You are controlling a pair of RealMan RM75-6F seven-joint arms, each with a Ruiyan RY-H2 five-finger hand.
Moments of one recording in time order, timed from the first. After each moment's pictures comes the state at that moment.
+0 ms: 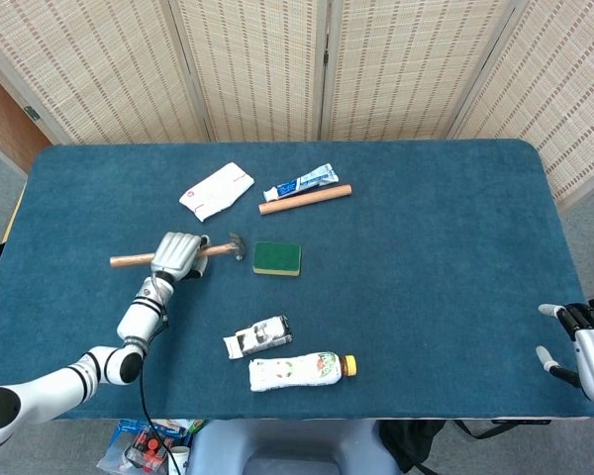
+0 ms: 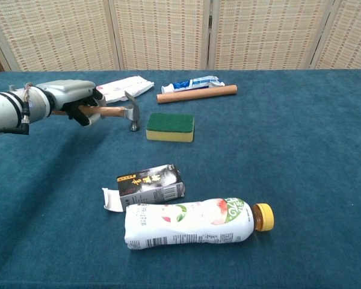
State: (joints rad) left arm -0.90 -1.66 -0.19 -1.02 0.98 0.77 0.23; right arm 0.01 -1.03 0.05 -1.66 -1.48 1.50 -0.03
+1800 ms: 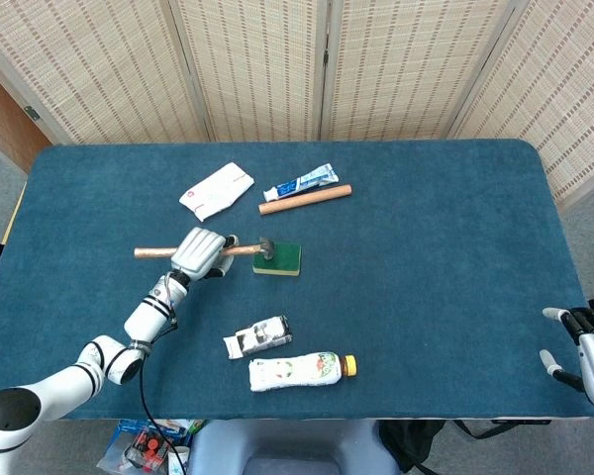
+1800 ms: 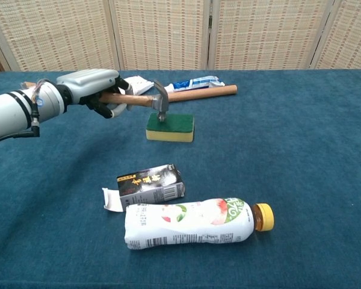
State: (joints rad) left arm -0.92 -1.74 -0.14 -0.83 1.40 0.87 -0.19; right arm 0.00 -1.03 0.04 -1.66 -1.48 1.51 -0.03
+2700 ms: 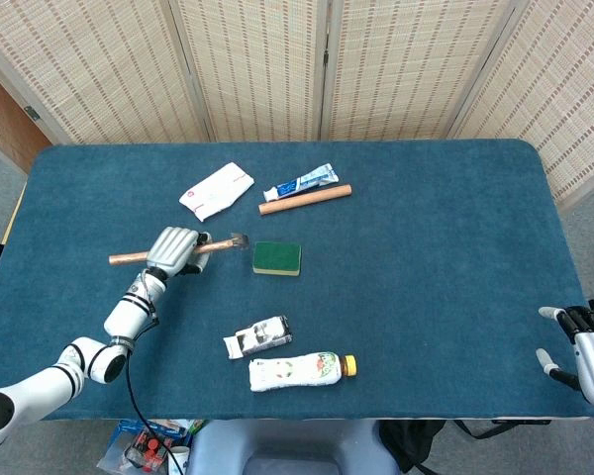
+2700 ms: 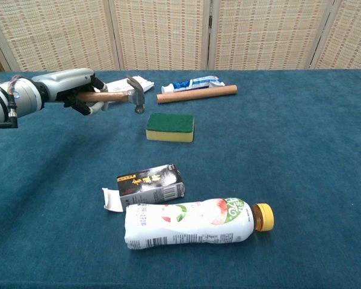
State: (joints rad) left arm -0.87 -1.64 -0.18 -0.91 1.29 0.78 -0.20; right arm 0.00 -1.04 0.04 -1.67 -1.49 1.51 -0.05
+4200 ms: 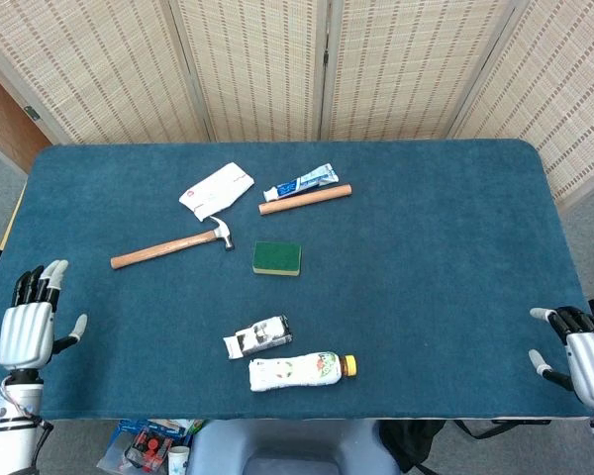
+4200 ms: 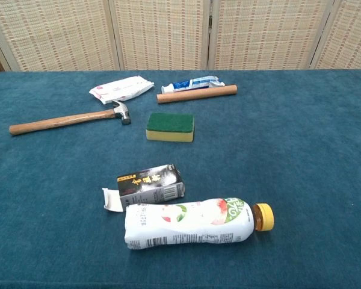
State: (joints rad) left arm -0.26 -1.28 -0.04 -1.62 1.27 1.55 0.20; right arm 0.01 -1.05 0.04 -1.65 -1.52 1.50 -0.03
